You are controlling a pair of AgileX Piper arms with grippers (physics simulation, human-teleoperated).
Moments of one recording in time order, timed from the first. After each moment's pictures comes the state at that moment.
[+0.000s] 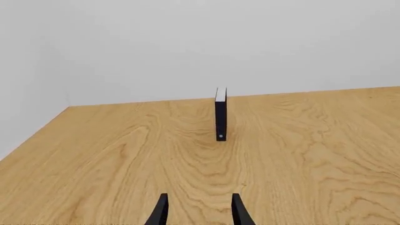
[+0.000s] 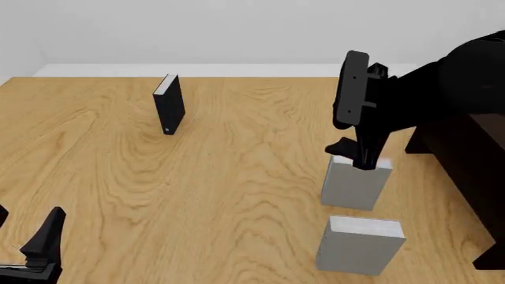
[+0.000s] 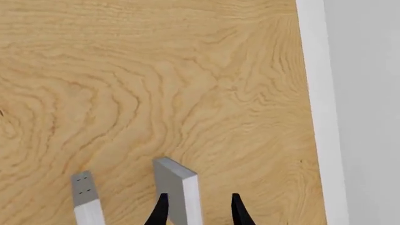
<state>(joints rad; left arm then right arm) 0.00 0.00 0.00 0.04 0.07 0.49 1.29 -1.20 0.85 -0.94</state>
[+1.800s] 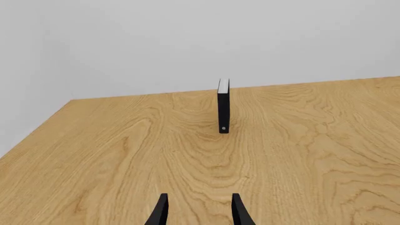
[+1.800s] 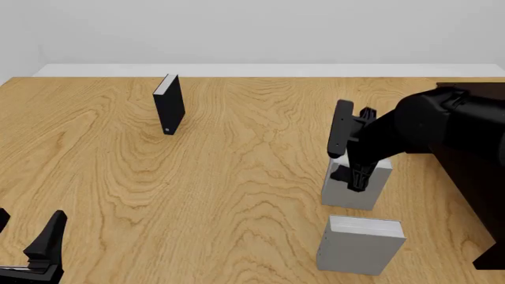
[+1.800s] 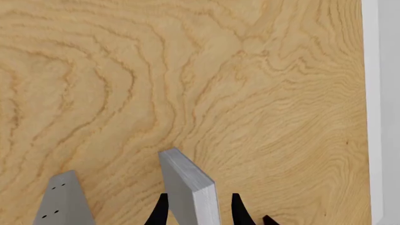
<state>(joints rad) 0.01 0.00 0.00 0.08 0.08 0.36 1.47 -1.03 0.65 -0.97</state>
